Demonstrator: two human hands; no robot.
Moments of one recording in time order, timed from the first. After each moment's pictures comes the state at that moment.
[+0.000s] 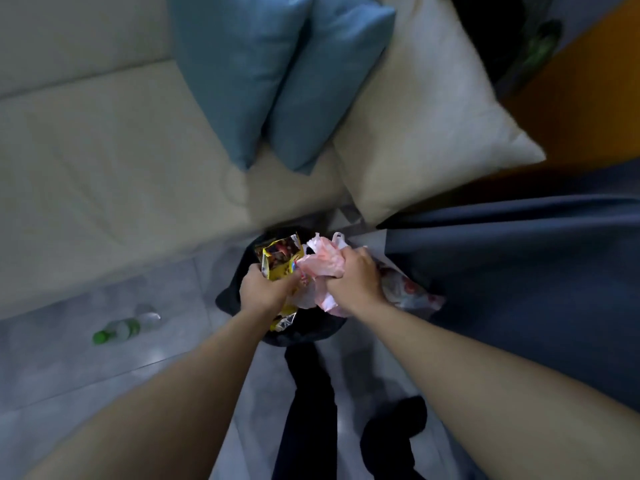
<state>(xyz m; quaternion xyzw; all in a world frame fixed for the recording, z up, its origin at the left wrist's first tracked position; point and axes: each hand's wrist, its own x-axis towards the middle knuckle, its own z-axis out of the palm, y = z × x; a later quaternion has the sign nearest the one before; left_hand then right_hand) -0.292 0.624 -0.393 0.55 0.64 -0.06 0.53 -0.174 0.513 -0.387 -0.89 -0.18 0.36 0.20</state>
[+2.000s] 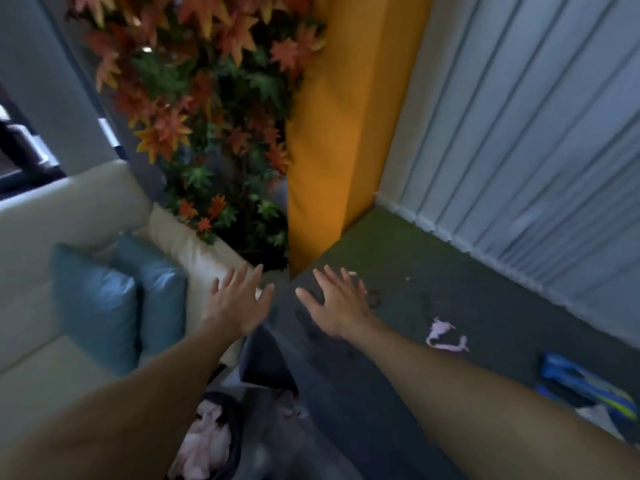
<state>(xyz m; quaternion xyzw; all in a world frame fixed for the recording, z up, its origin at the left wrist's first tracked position) -0.094 0.435 0.024 0.98 0.11 -0.09 0.14 -0.044 0.224 0.024 -0.96 -0.19 0.16 0.16</state>
